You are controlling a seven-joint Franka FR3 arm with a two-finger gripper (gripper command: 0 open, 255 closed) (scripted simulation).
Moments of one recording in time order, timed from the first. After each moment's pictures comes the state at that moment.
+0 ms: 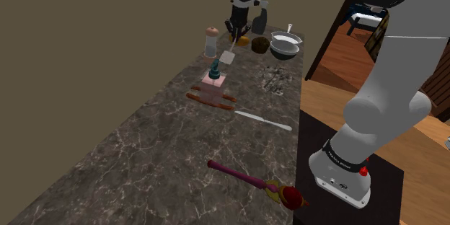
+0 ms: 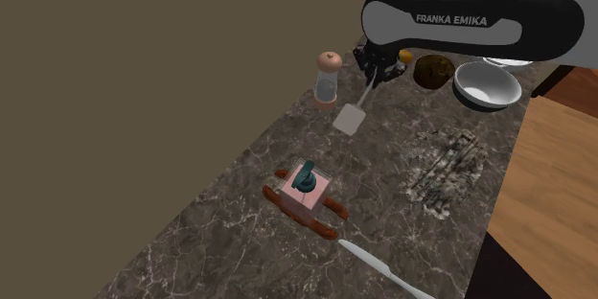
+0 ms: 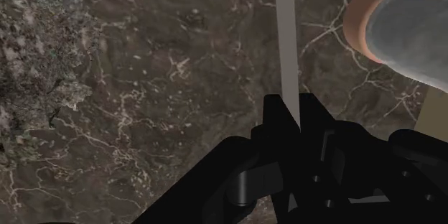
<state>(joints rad) -0.48 0.36 0.35 -1.64 -0.20 2.01 1.13</state>
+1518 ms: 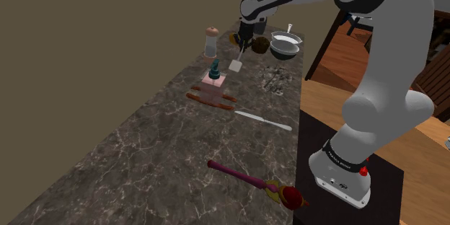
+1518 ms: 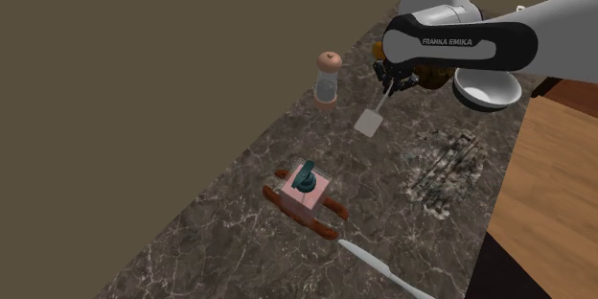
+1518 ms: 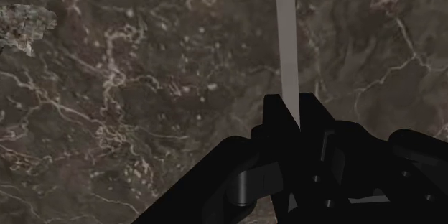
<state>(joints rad) -0.56 0.53 0.29 -1.61 -0.24 2.15 1.02</state>
